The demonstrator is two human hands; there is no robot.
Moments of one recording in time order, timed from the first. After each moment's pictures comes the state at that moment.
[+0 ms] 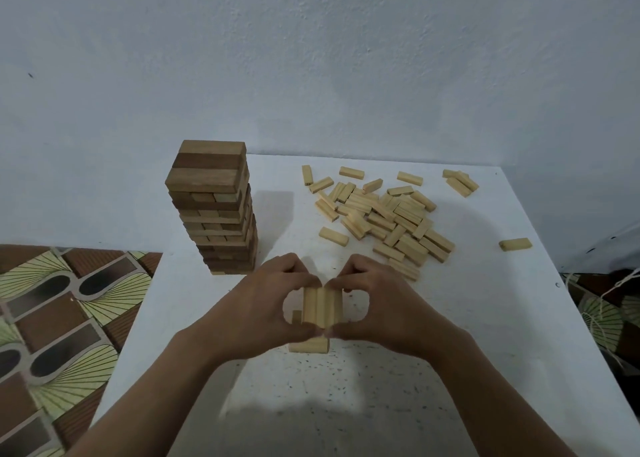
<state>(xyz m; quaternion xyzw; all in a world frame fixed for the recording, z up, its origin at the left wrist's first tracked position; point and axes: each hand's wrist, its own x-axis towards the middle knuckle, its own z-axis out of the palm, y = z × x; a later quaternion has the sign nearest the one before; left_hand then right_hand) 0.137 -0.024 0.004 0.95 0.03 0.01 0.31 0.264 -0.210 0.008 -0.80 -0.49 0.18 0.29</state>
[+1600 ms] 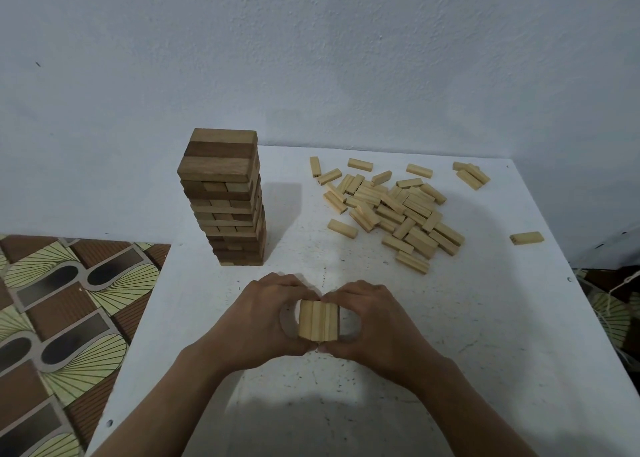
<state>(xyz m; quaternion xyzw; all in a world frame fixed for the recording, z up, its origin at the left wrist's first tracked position) 0.112 -0.022 -0.034 0.94 0.05 0.03 0.33 0.230 -0.211 -0.035 -0.81 -0.49 0.16 0.28</state>
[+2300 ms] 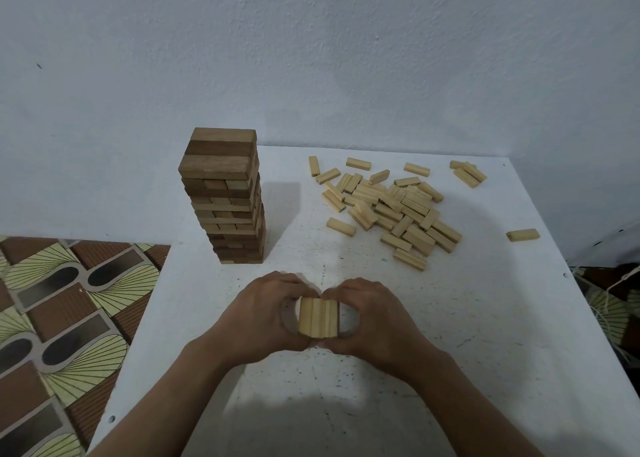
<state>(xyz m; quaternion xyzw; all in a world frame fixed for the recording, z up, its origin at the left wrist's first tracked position) 0.113 -0.024 -0.030 0.94 0.06 0.02 0.35 0.229 -0.210 -0.034 -0.81 -0.49 0.13 0.29</state>
